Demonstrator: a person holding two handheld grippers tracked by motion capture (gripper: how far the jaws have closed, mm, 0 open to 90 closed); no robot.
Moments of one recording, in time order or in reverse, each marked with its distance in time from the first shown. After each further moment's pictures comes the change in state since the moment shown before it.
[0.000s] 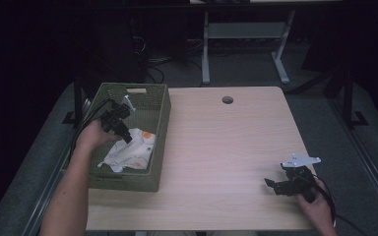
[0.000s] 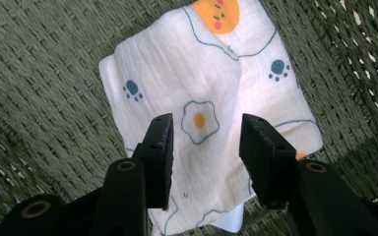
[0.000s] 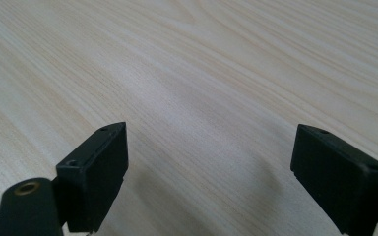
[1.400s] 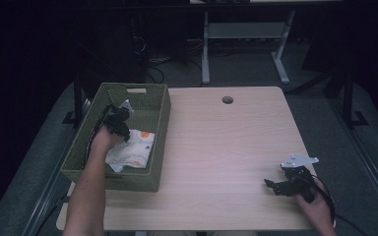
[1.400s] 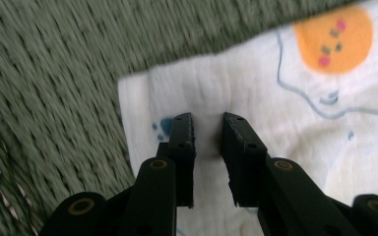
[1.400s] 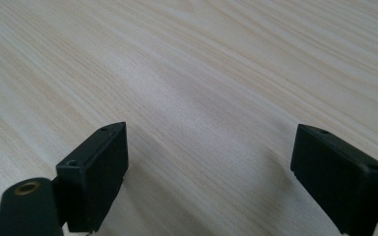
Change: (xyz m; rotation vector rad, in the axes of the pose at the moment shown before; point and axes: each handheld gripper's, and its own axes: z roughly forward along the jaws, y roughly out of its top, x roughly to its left) left arm 0.034 0.007 0.058 0.022 0.086 -0.196; right arm -0.001 -0.002 0.005 0.022 -0.004 -0.002
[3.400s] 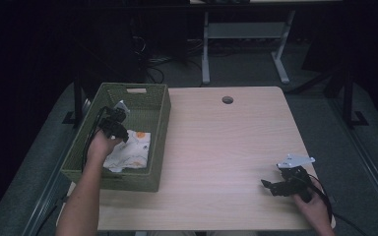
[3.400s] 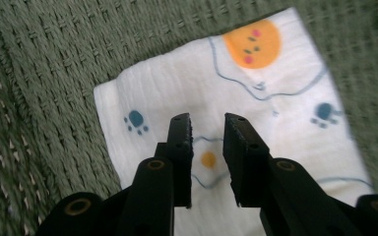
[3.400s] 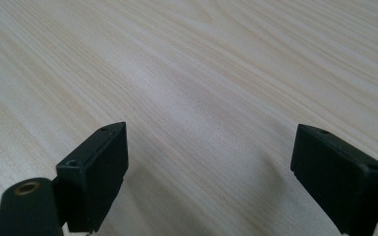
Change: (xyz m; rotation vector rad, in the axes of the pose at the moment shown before) left arm -0.017 -0.026 -0.034 -0.125 0.000 -0.054; right arm 0.007 0.006 0.002 -0.008 0.016 -0.042
